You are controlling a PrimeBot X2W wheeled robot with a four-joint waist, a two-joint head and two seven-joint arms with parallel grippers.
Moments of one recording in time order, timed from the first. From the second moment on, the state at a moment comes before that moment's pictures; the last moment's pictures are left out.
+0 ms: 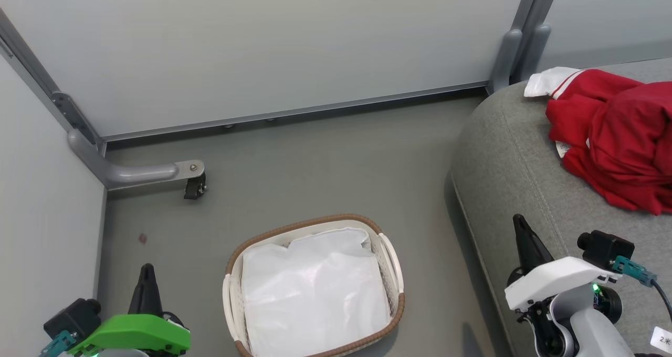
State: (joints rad) left arm -0.07 0.04 0.07 0.42 -0.63 -0.12 -0.14; right arm -0.19 -0.04 0.01 0.43 0.57 0.13 -0.14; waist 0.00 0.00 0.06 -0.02
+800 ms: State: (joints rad) left arm -0.07 0.04 0.09 0.36 -0.96 -0.12 -0.05; right arm -0.17 -0.04 -0.03 0.36 0.92 0.13 -0.05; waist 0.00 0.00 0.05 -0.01
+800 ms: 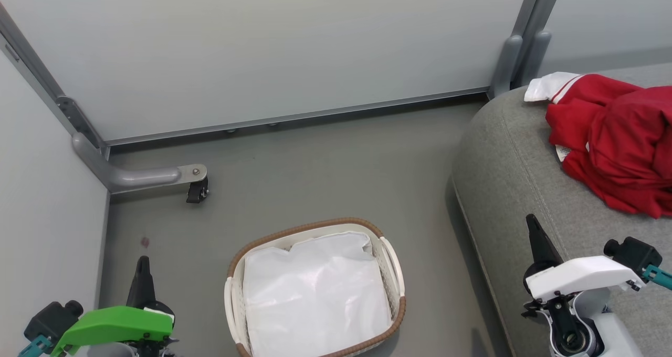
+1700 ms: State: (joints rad) left arm -0.08 0.04 0.10 0.31 -1.24 -0.12 0.02; right arm -0.15 -0.04 -0.07 0.31 1.22 0.13 0.02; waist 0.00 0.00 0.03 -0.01
